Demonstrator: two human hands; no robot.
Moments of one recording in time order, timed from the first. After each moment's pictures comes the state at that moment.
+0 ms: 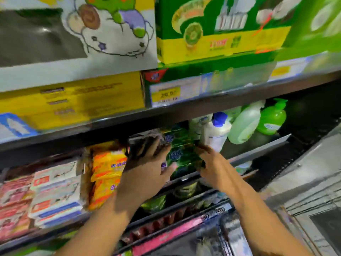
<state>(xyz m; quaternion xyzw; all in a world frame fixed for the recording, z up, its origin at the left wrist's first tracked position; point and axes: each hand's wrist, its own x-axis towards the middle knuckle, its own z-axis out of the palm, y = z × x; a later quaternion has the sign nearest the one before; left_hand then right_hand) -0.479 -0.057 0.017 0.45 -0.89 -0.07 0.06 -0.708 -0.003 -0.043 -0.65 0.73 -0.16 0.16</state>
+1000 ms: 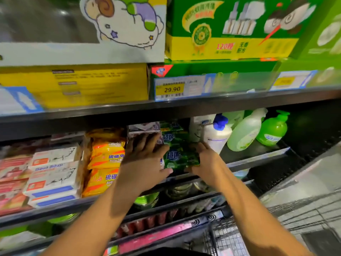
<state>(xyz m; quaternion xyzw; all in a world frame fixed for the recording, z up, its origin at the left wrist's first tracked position) -0.488 -0.059 0.004 0.47 -0.88 0.02 0.04 -0.707 -0.017 -0.025 -0.64 0.73 -0.17 0.16</state>
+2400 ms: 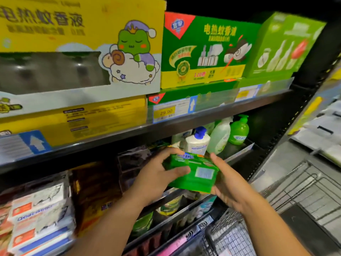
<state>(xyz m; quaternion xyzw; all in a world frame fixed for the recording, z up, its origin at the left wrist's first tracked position) -0.509 -0.054 0.033 0.21 -0.68 -0.63 0.32 -0.677 0.069 0.042 -0.28 0.54 -0.58 0.54</state>
